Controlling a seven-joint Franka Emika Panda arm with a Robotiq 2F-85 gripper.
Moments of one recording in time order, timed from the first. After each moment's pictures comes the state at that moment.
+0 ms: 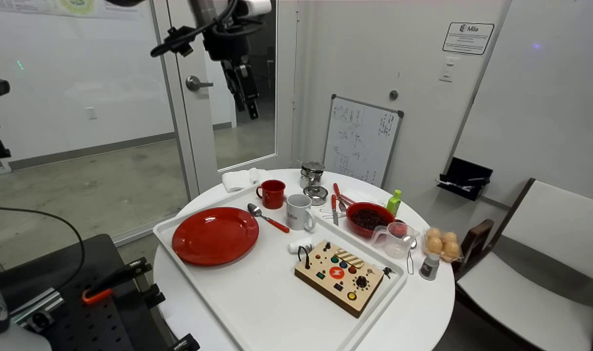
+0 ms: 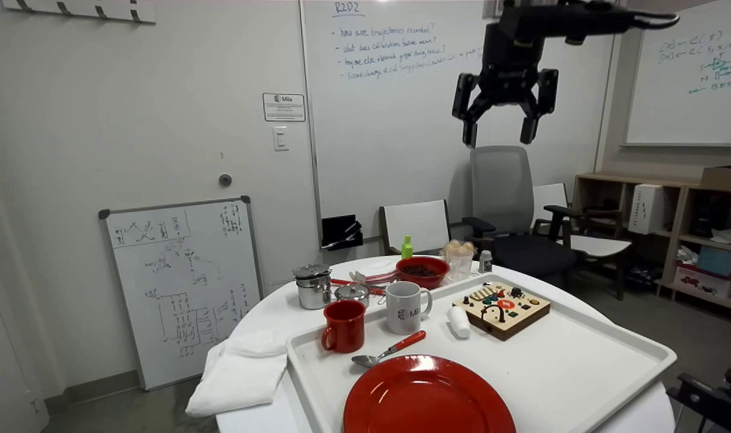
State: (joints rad) arm -0.06 -0.27 0.28 -2.51 -0.16 2.42 0.69
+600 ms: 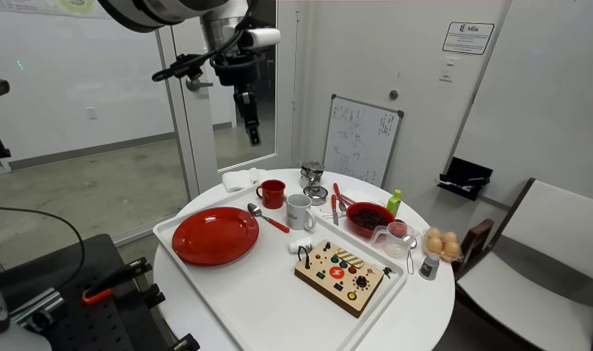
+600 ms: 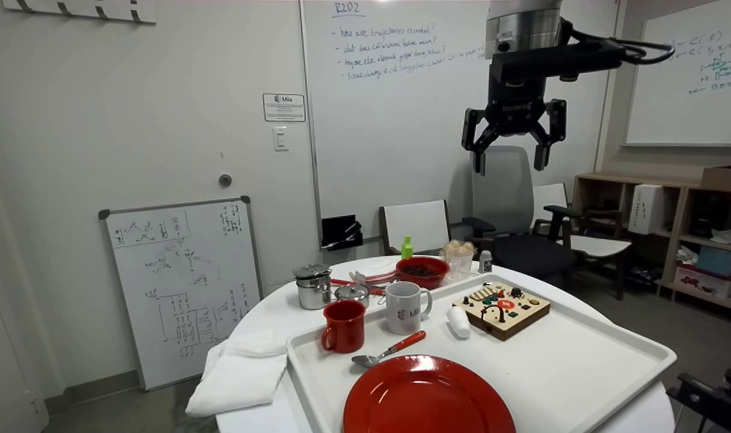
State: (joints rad) arm -0.06 -0.19 0.24 -2.51 -0.22 2.42 0.86
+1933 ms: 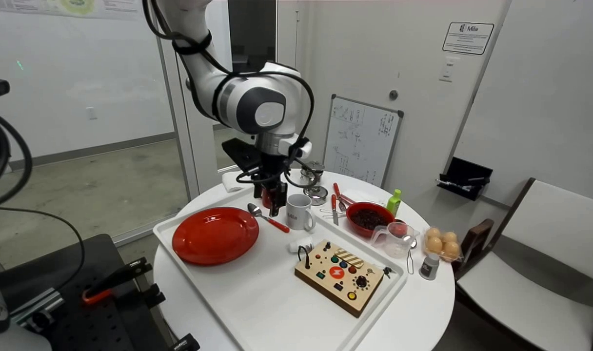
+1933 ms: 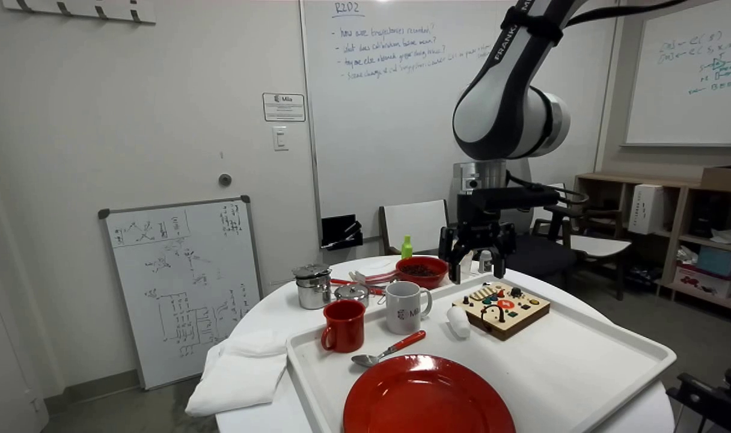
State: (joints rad) arm 0.02 0.45 0.10 -2.25 0.02 2.60 0.29
